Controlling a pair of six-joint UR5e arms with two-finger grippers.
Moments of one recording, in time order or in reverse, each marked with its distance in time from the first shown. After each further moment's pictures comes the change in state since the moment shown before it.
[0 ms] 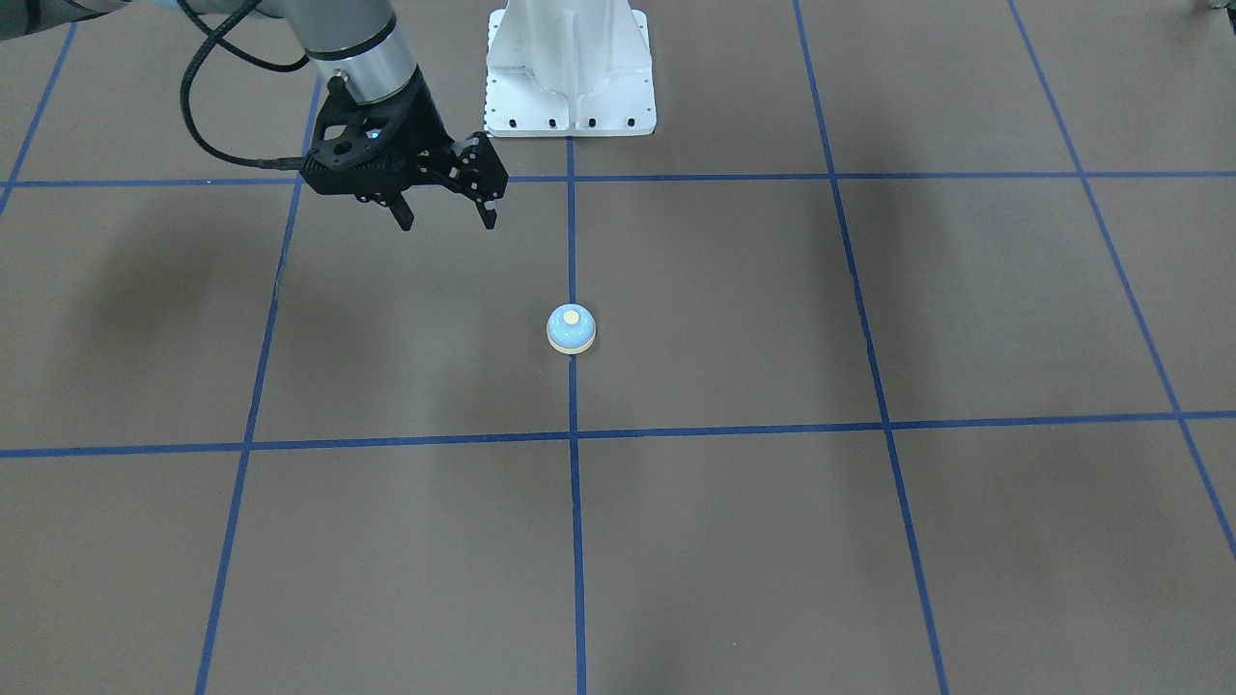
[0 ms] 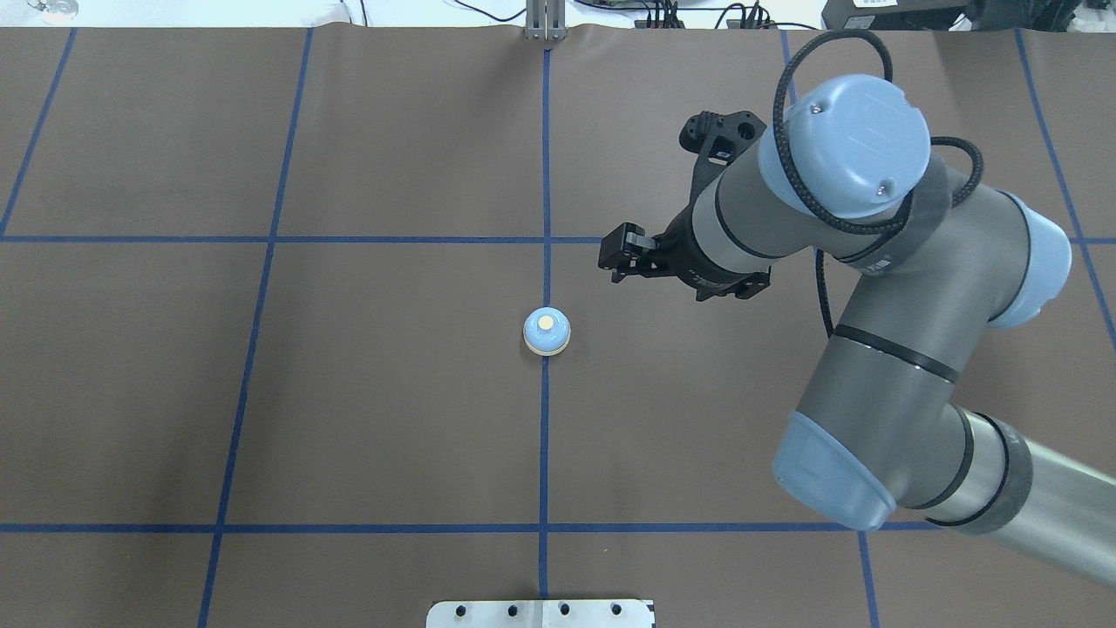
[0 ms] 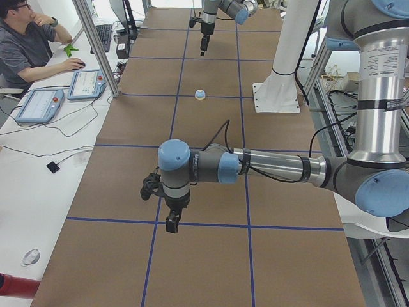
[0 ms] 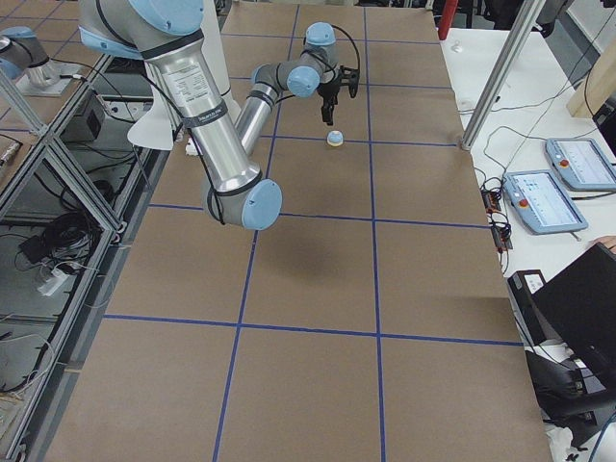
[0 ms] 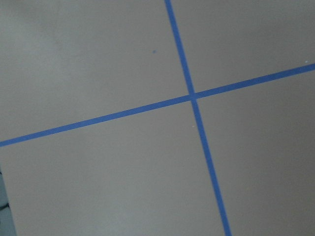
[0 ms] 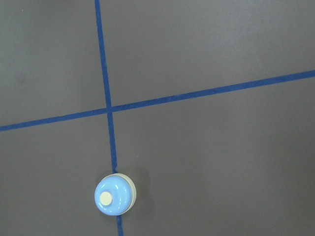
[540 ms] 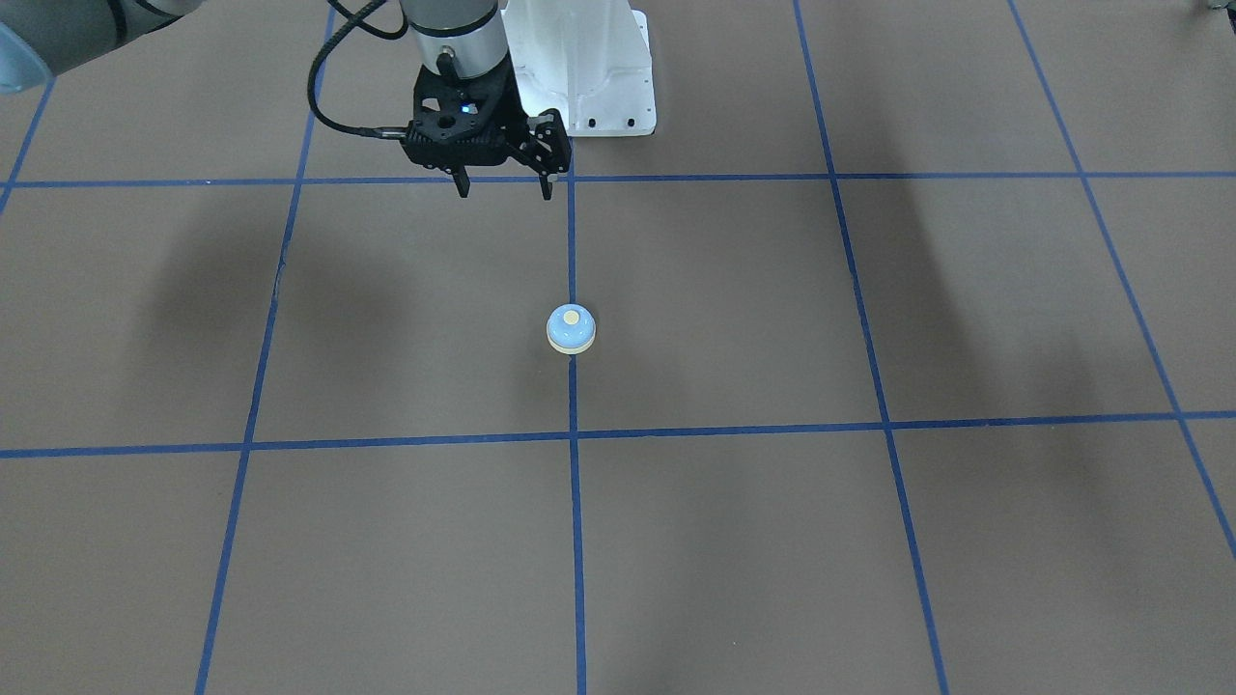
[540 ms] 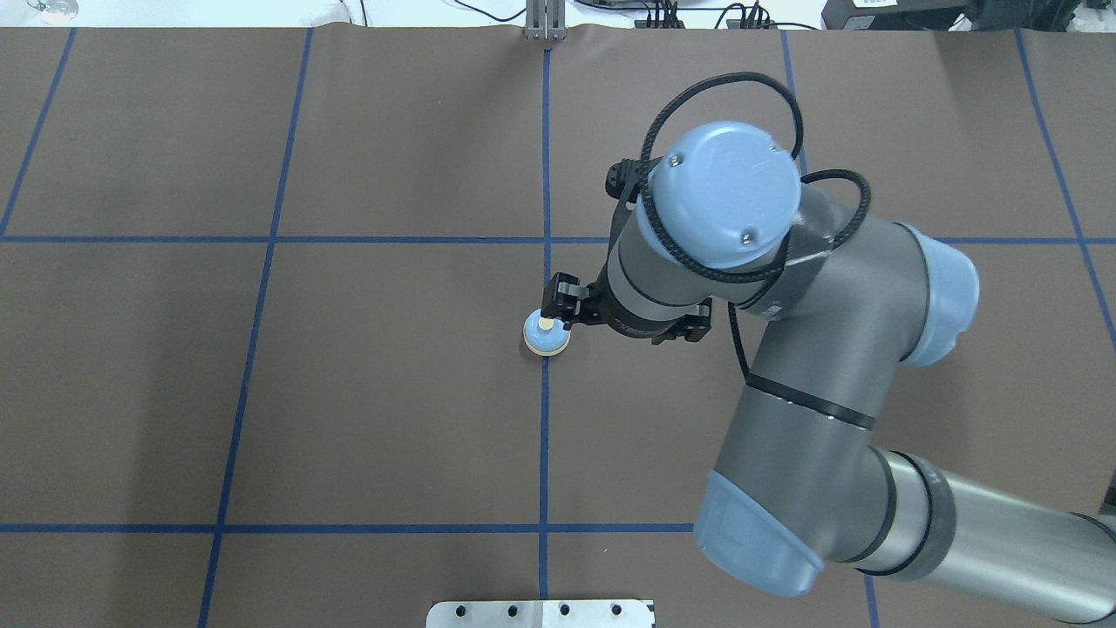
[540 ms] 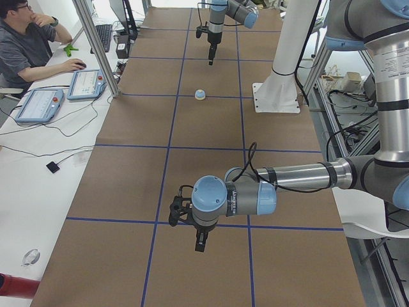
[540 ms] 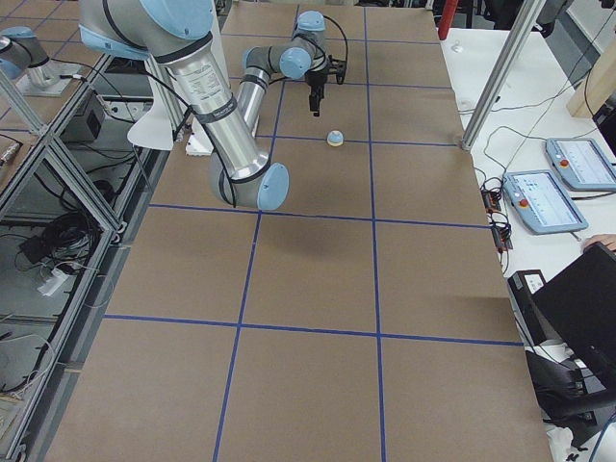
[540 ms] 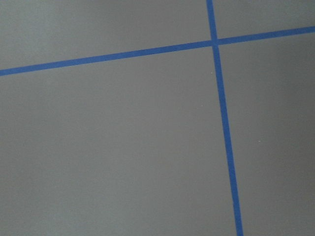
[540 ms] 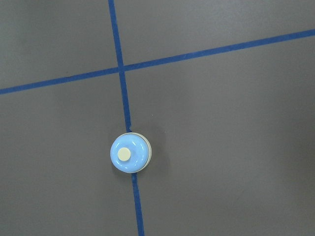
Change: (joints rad) left arm -0.062 0.129 0.017 -0.113 -0.195 0.003; right arm -0.115 0.149 -0.095 -0.144 -0.067 0.010
